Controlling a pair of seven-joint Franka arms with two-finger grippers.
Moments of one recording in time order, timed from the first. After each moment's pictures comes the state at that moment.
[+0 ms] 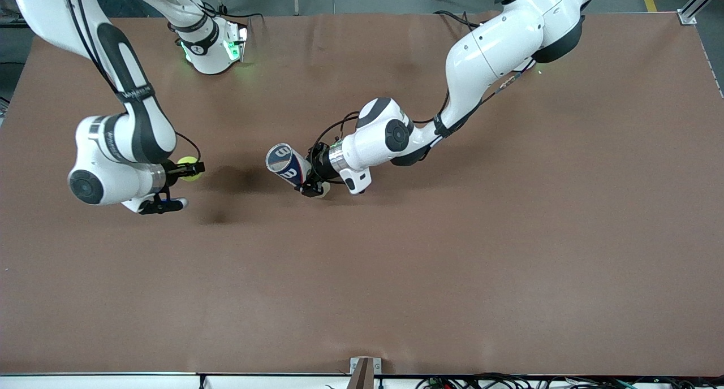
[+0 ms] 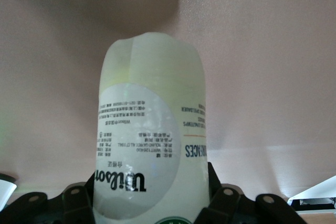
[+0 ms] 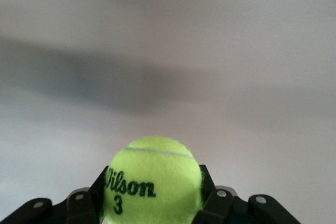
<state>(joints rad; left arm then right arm) -0.38 1.01 -0.71 -1.44 -0.18 2.85 -1.96 0.01 0.32 0.03 -1.94 0.10 1.76 -0.12</state>
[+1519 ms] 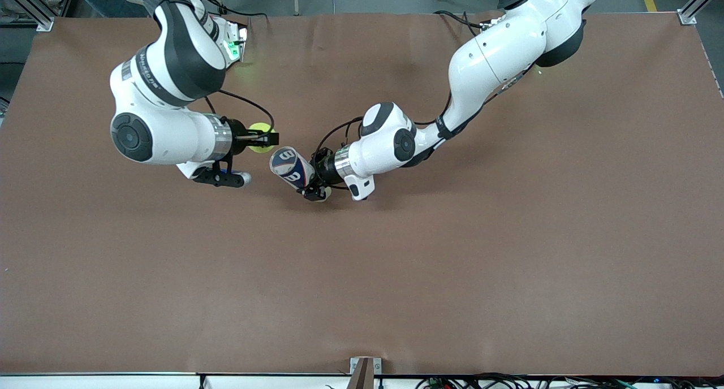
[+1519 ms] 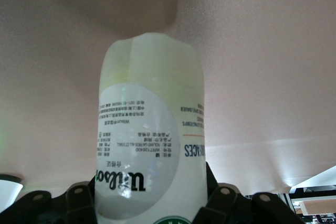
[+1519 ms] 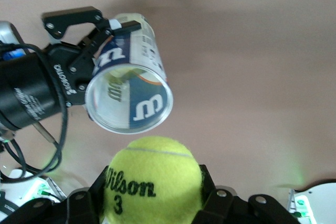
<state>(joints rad) -0.34 1.03 -0.73 -1.43 -0.28 2.84 -1.78 0.34 0.26 0.04 -1.68 0.41 1.62 0.45</state>
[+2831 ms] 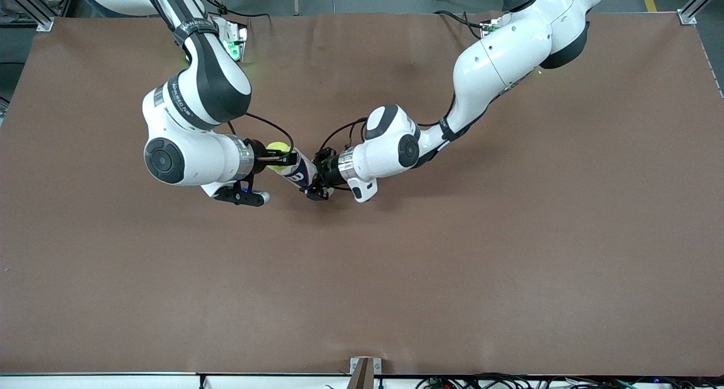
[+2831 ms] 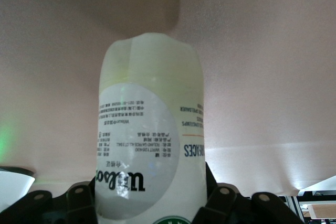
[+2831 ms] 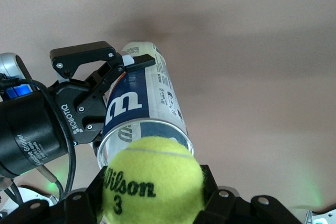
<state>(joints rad) -0.31 1.04 -0.76 -1.44 -0.29 2.80 -1.77 0.37 0.38 0.04 -1.61 0.41 1.67 0.47</state>
